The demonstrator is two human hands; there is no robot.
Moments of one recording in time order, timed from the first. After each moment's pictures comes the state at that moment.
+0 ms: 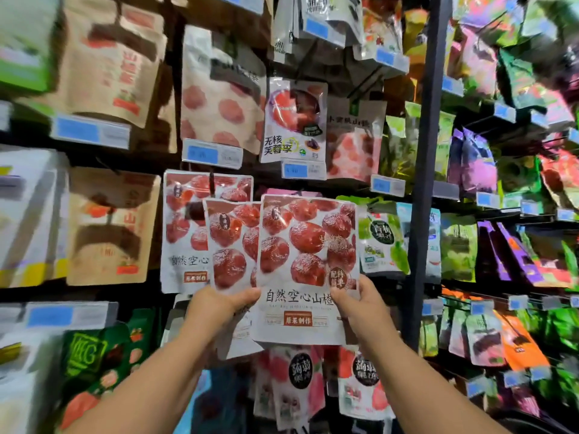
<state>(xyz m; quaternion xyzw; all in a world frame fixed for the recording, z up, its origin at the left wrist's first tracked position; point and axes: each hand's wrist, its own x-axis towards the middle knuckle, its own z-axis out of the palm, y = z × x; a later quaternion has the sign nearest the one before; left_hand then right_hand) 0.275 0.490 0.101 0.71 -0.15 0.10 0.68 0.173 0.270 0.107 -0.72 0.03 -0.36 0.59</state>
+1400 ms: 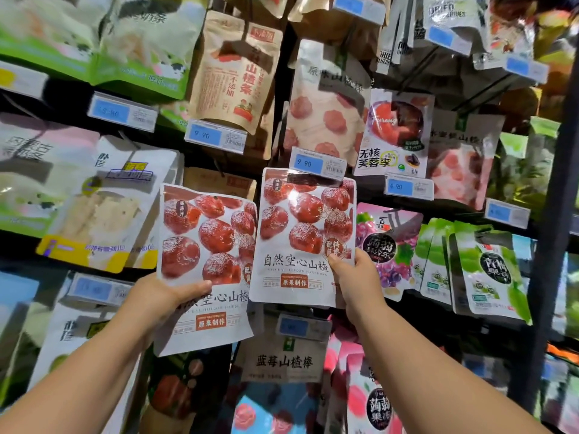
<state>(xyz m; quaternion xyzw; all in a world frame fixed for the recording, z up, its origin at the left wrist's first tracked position) 0.326 0.688 0.088 0.65 -0.10 0.19 0.73 0.300 0.402 0.161 -0.71 -0.04 -0.34 0.62</state>
